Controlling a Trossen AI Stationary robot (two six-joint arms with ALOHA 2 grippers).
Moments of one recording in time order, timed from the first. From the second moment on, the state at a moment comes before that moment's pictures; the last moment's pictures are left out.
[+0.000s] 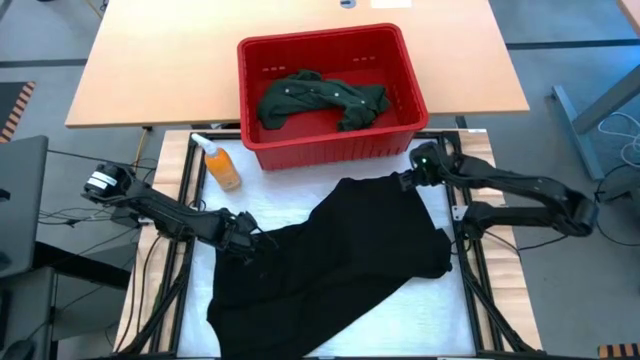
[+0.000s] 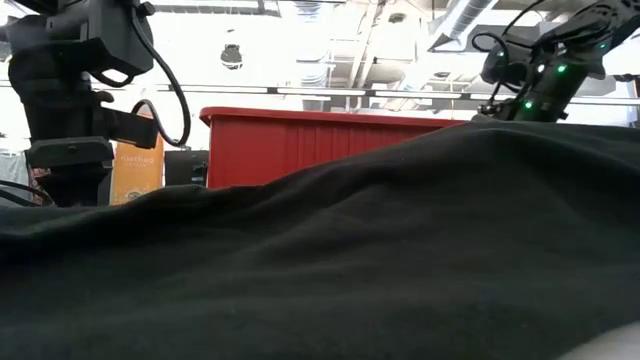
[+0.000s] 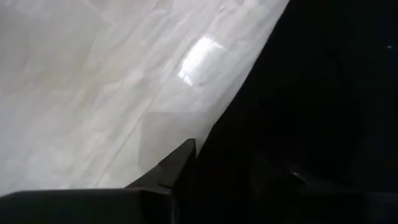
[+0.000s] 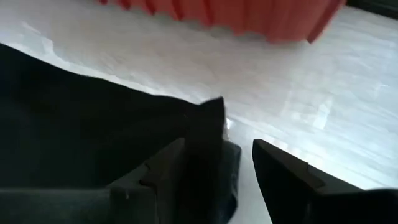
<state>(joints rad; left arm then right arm) -0.30 1.38 0.59 -0.69 -0.24 -0.97 -0.61 0.94 0.54 -0.51 0.14 0.46</state>
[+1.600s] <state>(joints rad) -0.56 1.22 0.94 -1.11 -0.31 -1.07 -0.39 0.34 0.56 -0.60 -0.03 0.21</state>
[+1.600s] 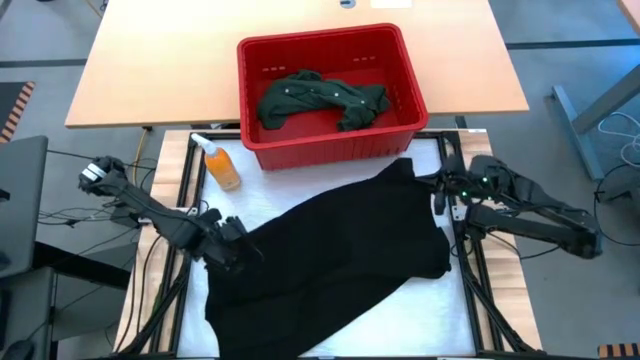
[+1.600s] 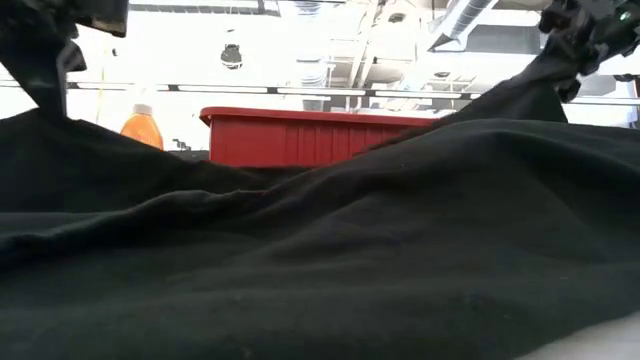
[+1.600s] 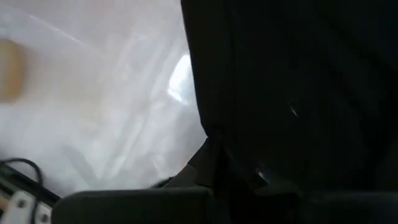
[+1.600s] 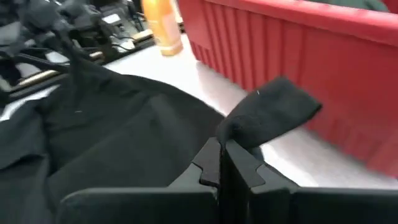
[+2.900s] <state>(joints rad) -0.91 1.62 0.93 -0.17 -0.07 -1.43 0.00 0.28 0.74 -1.21 -0.26 0.89</state>
